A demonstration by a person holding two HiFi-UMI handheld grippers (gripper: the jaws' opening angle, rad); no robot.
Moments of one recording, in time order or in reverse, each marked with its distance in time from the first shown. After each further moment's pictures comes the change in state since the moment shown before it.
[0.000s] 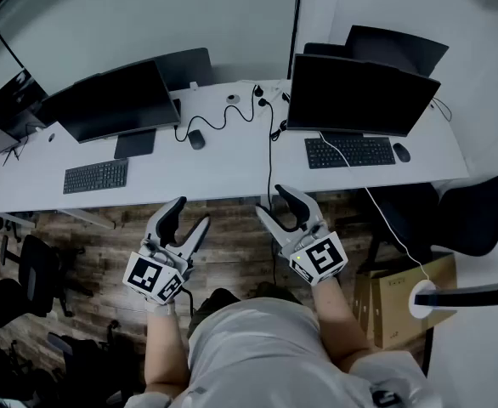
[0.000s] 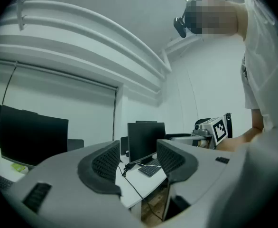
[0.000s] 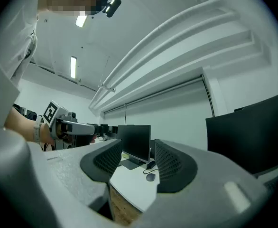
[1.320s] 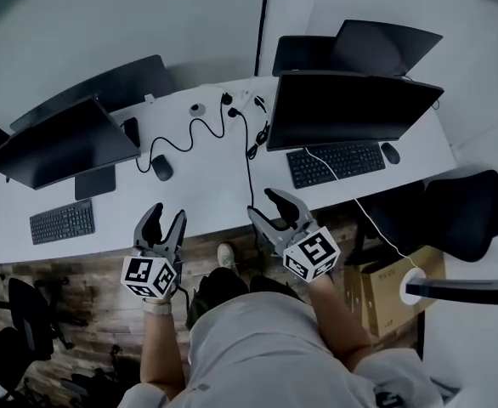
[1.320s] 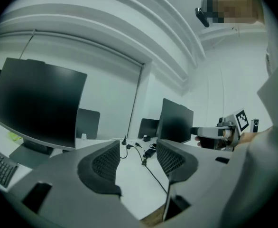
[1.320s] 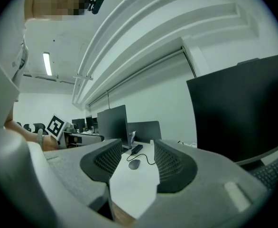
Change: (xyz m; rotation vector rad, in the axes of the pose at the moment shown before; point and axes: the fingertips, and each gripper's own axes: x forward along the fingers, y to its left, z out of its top) left arm 0.137 0.152 -0.119 -0.216 0.152 0.139; right arm 0.083 -0.138 -0.088 0.184 0.178 -0.119
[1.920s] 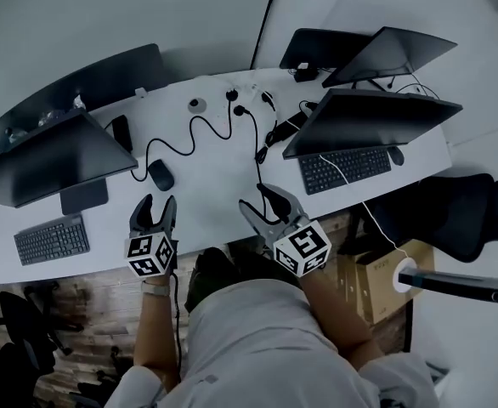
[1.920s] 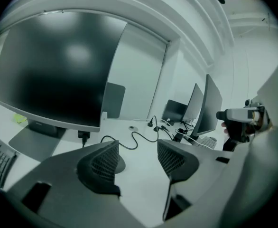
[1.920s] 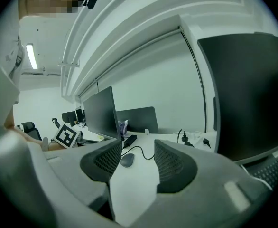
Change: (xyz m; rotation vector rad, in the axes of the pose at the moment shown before) left arm 0.083 0.148 -0.071 -0.099 0.206 0.156; right arm 0.115 -0.025 -0.033 0.065 0.142 -0.092
